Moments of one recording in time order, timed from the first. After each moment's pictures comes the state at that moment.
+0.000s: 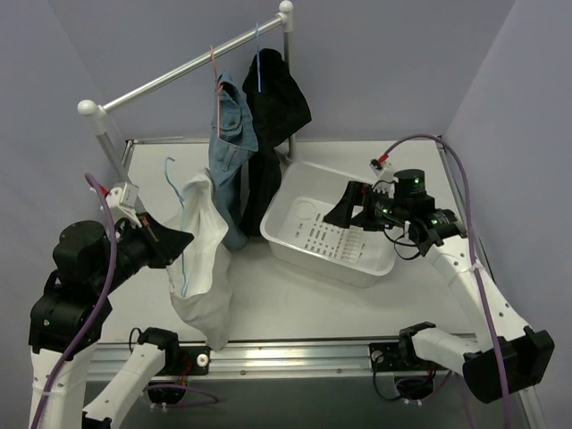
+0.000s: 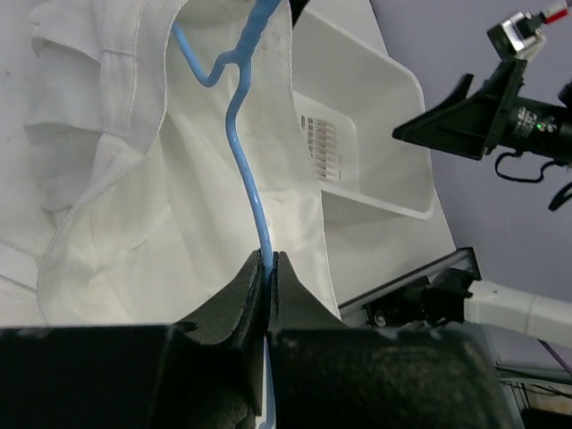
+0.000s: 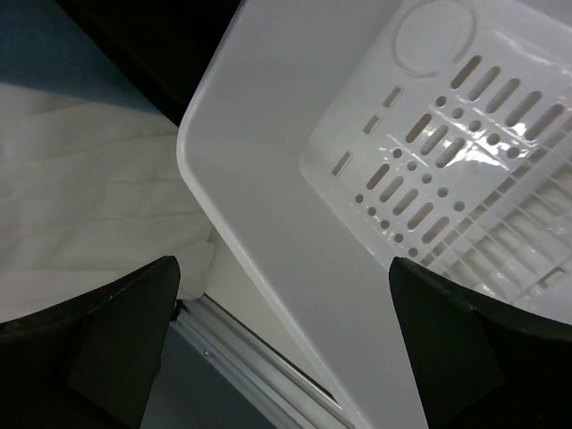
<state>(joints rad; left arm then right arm) -0.25 0.69 1.31 -0.93 0.27 -0.55 0.27 1.09 1.04 -0.56 -0.49 0.46</state>
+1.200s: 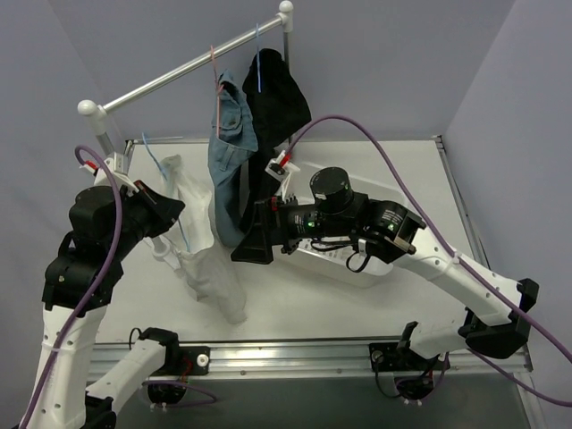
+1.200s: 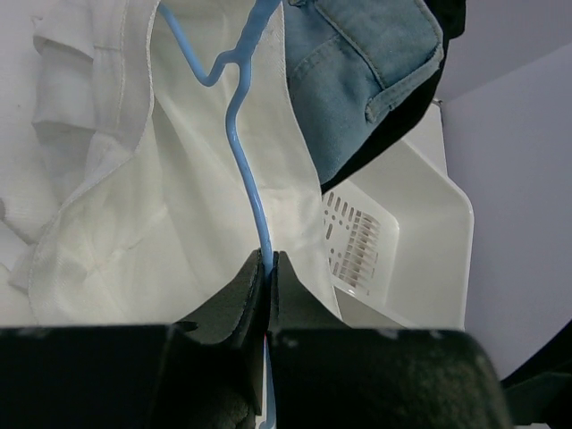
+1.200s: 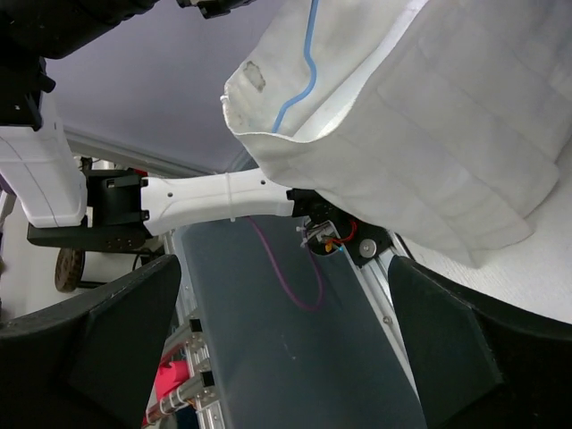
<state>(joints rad) -0.25 0.85 1.38 -0.88 0.03 -0.68 1.03 1.35 1.58 -0.57 -0.38 0.68</state>
